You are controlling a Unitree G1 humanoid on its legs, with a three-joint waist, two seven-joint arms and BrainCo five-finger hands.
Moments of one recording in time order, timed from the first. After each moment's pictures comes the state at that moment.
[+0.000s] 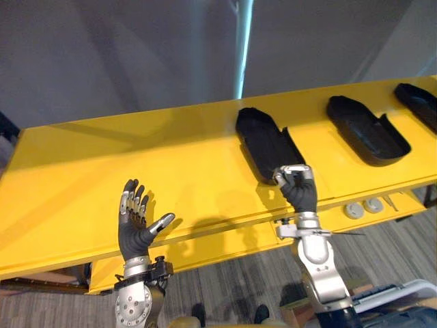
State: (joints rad) left arm 0.36 0.08 -0.14 -0.41 -0.18 -0.30 0.30; right arm 0.06 -0.15 0.12 -0.28 0.03 -0.23 -0.23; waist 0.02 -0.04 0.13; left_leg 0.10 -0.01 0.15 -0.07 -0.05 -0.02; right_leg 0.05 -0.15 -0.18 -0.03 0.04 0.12
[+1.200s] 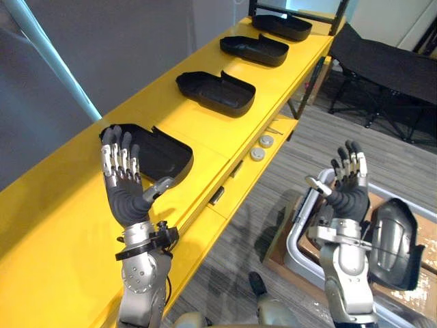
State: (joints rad) left arm 0.13 0.04 -0.20 -0.51 -0.17 -0.34 0.39; right arm 0.20 -0.08 -0.02 -0.30 0.16 -0.29 -0.28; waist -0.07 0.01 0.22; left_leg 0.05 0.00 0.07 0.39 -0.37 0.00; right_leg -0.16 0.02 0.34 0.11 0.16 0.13
